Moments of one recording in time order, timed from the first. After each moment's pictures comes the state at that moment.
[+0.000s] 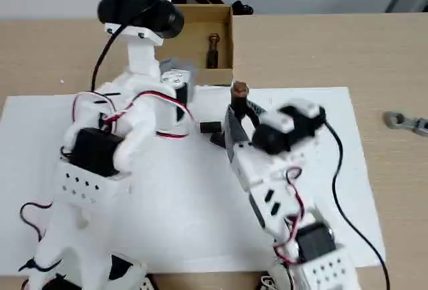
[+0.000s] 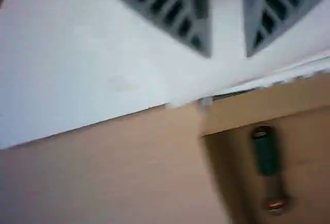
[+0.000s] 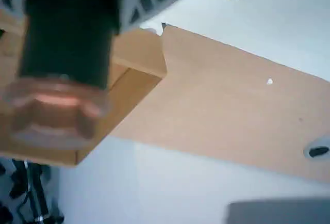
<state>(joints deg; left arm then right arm) 16.2 -29.4 7.7 66.6 10.0 -25.8 -74.5 66.7 22.8 -9.0</state>
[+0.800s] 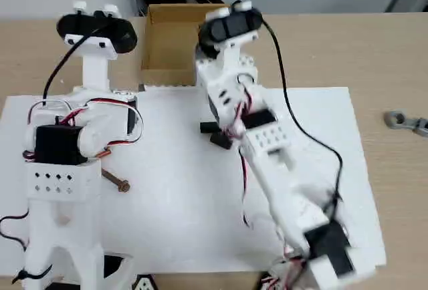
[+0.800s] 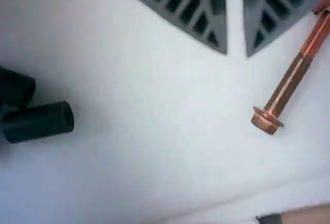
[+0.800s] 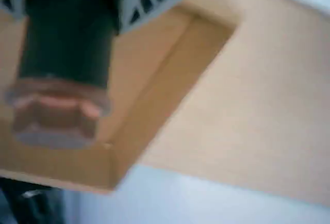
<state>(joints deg) 0.8 -29.8 9.6 83.6 2.6 -23.8 -0.5 19.9 5.5 -9.0</state>
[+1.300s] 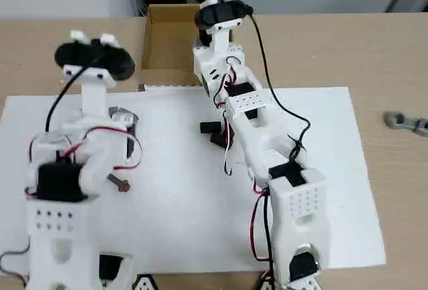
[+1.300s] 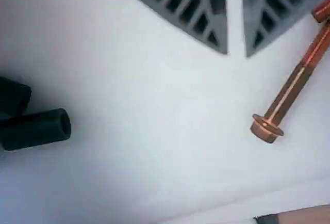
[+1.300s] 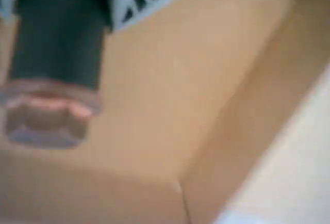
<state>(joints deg) -0.4 -46.6 28.0 75.6 2.2 -21.7 34.2 -9.9 5.5 -9.0</state>
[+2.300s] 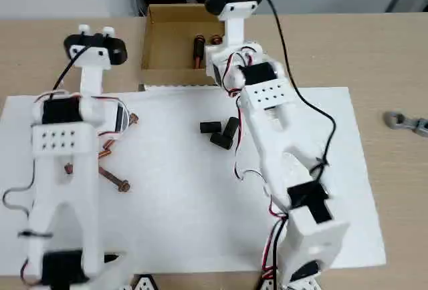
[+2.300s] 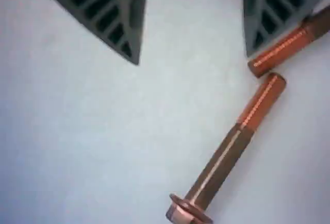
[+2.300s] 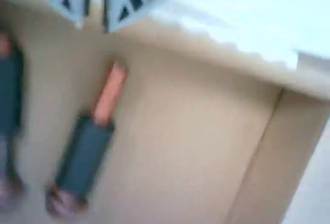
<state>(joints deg) -8.4 -12.3 12.5 80.8 -6.3 -19.6 13.2 -11.6 46.9 -10.9</state>
